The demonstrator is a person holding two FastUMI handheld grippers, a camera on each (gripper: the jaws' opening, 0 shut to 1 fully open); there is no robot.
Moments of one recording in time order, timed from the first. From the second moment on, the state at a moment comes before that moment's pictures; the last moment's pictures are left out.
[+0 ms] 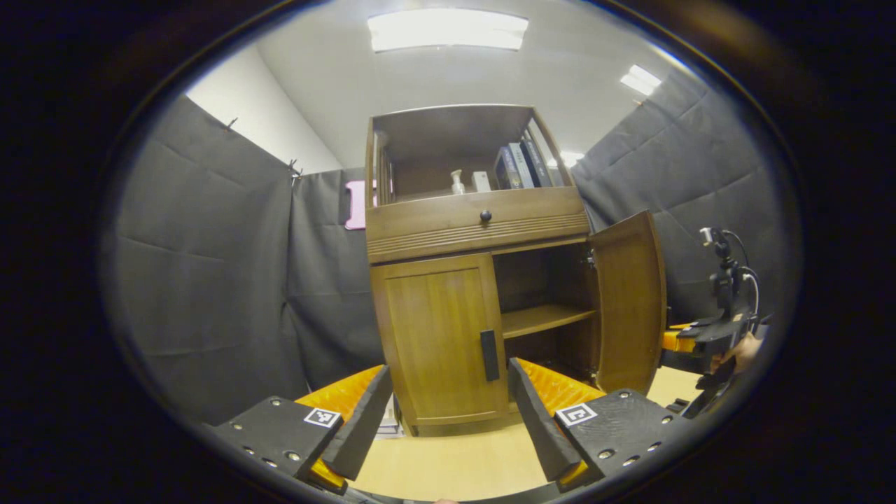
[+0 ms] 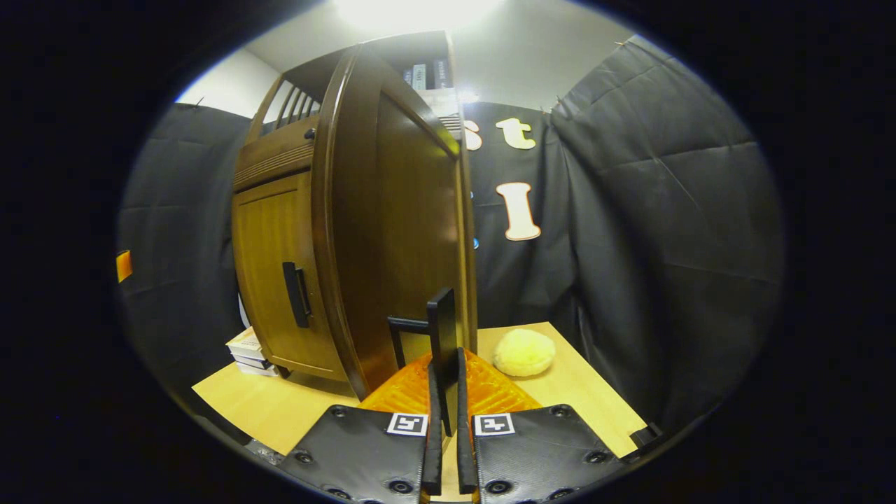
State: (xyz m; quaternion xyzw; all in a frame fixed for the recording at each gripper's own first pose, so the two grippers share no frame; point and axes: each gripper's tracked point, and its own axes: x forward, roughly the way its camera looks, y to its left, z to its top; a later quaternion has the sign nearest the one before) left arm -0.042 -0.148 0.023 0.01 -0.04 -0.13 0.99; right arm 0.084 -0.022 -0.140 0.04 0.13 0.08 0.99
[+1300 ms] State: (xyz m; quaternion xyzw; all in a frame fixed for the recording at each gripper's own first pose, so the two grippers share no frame) left arm -0.028 -0.190 -0.001 0.01 -0.03 -0.22 0.98; right arm 0.011 -0.110 -0.084 0.05 0.09 -0.01 0.99
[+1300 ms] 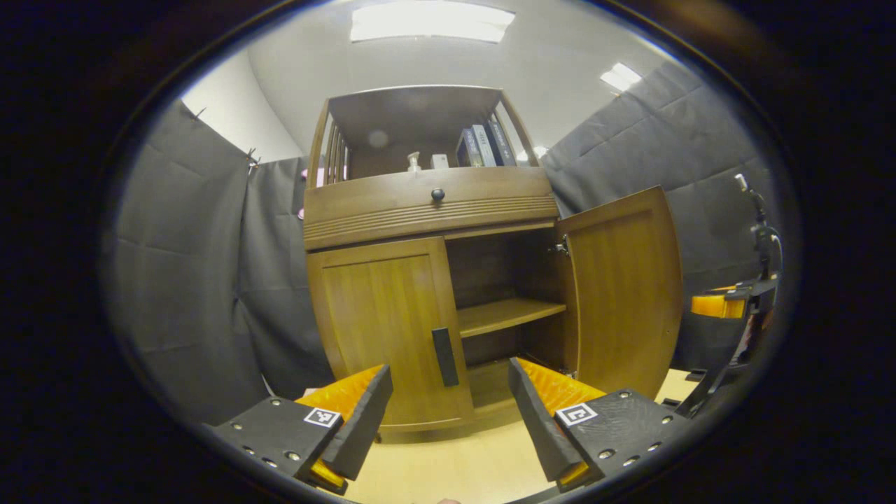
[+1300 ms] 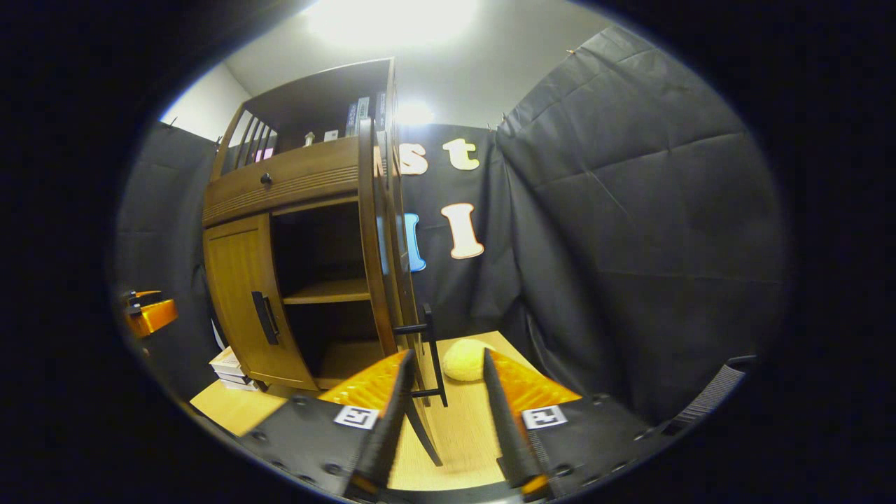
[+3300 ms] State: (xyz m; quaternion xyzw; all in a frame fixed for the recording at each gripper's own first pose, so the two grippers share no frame) left arm 0.070 -0.218 -0.053 -0.01 0.03 -0.16 0.99; right arm -0.078 -0.162 -0.066 -0.01 0.11 -0.11 0.99
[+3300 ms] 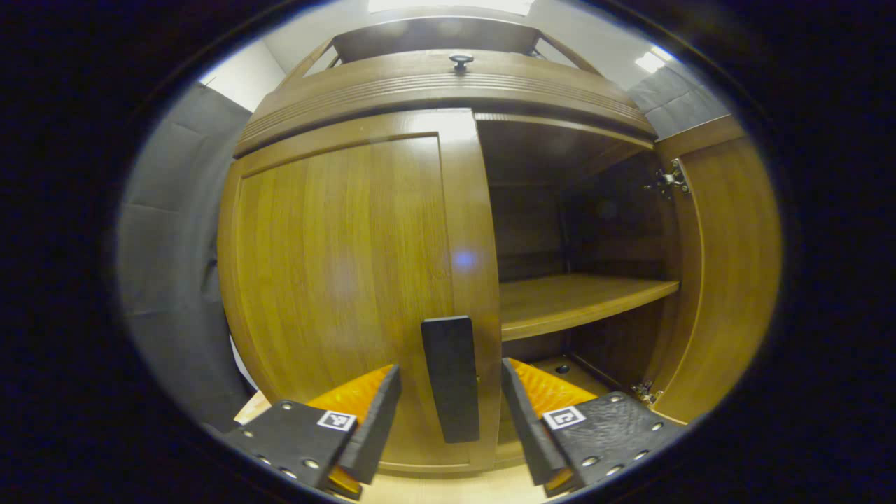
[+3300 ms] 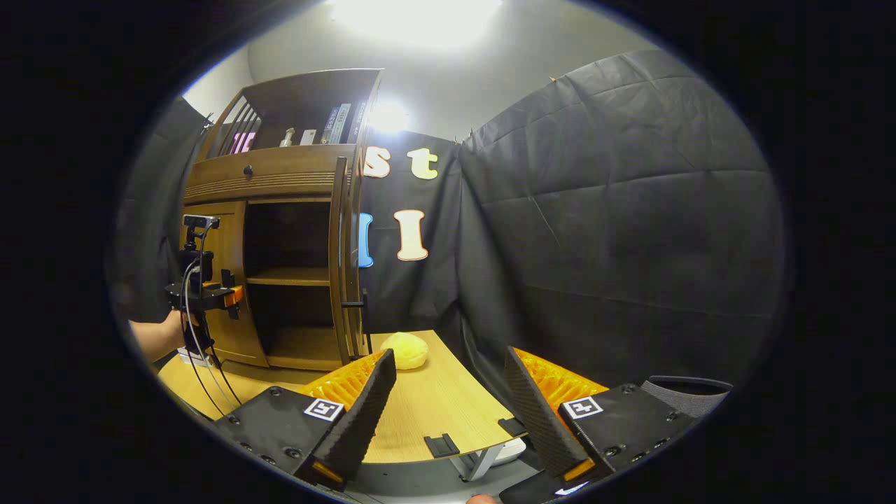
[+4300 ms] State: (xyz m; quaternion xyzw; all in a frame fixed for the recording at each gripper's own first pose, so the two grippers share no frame) left arm 0.043 -0.211 -0.056 -0.03 0.05 -0.16 0.99; right arm -0.049 -0.135 -0.070 0.00 0.09 -0.06 0.99
